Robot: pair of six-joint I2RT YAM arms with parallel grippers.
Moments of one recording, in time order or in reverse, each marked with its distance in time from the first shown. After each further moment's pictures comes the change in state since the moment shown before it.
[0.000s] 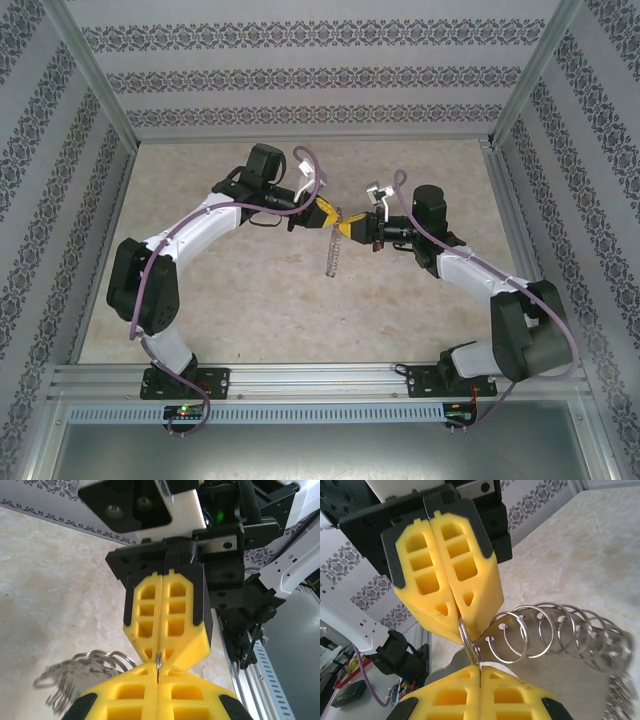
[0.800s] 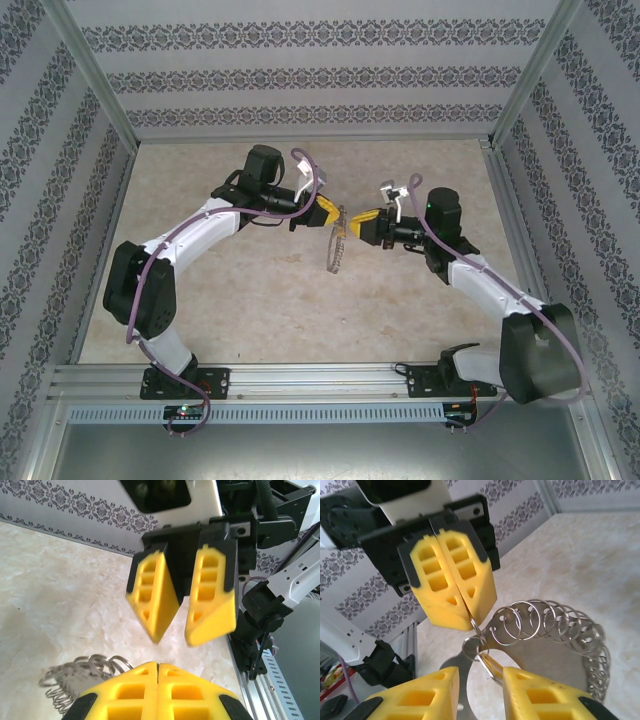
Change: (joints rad) left arm -0.007 -0.027 -0.052 0.142 -0.019 -0.067; right arm -0.075 -0.147 -0.035 -0.058 0.047 -0.017
